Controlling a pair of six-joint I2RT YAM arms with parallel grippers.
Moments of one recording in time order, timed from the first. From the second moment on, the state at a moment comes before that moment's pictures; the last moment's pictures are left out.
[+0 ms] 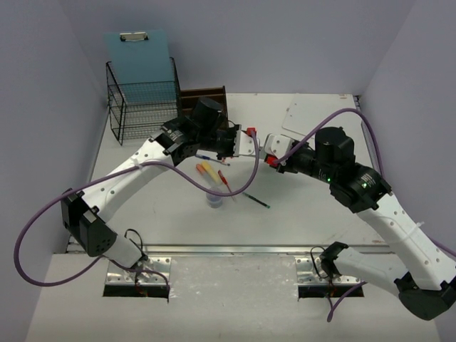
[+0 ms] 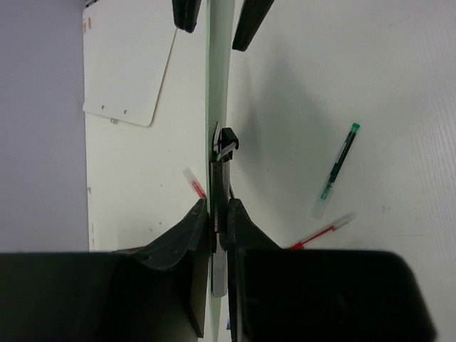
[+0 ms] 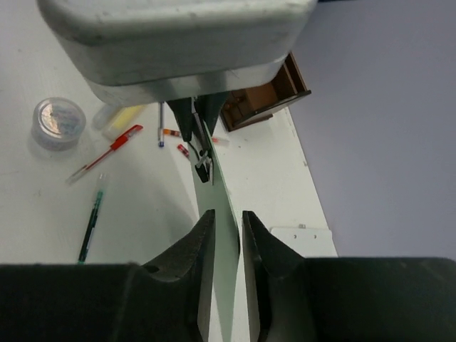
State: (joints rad) left arm -0.68 1.52 1.54 -0.64 0.54 0.92; right arm 0.64 0.97 1.15 -0.54 -0.19 -0.78
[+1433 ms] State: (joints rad) left arm -0.01 1.53 2.01 -1.11 0.04 1.39; right arm 0.64 0.88 1.02 -0.46 -0.06 -0.63
